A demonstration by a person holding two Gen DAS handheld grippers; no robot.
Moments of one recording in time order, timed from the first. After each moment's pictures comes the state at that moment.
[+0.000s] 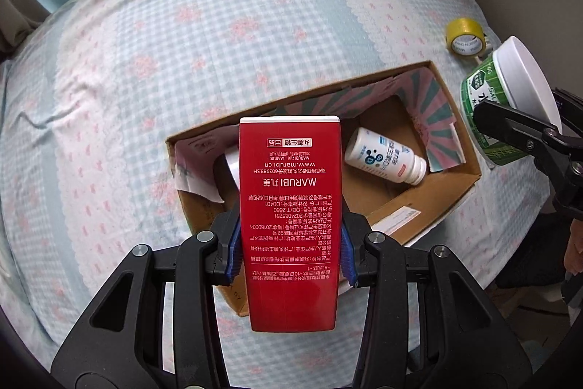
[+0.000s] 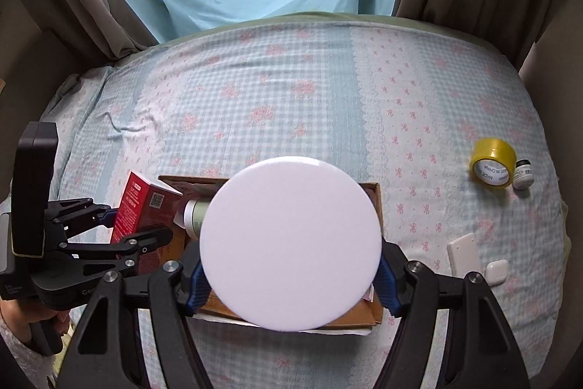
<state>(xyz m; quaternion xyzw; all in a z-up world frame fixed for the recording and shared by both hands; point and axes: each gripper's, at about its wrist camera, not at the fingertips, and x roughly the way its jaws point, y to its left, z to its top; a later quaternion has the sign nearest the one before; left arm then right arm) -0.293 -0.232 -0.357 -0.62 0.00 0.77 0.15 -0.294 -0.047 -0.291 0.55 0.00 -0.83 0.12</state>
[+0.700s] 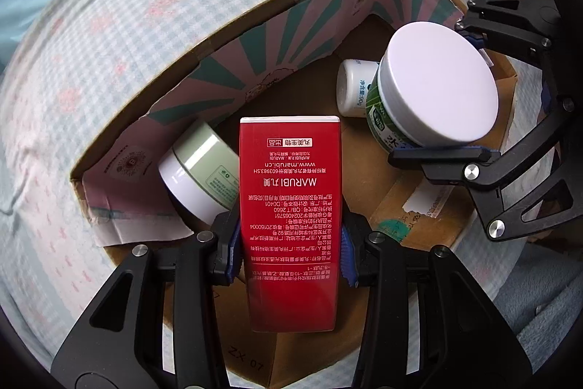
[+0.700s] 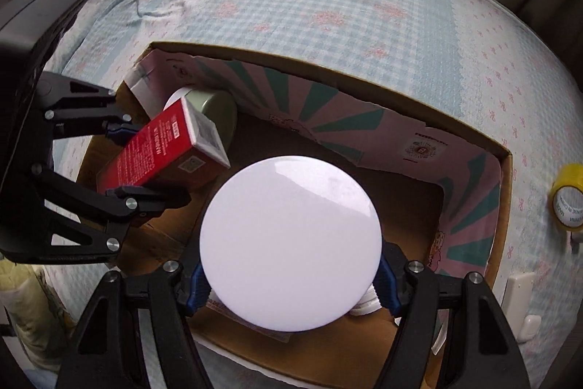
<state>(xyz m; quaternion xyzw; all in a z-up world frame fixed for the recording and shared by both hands) -0.285 -0.202 -0.440 -0.62 0.13 0.73 0.27 -0.286 -0.091 -0.415 0.57 0.15 -0.76 0.26</state>
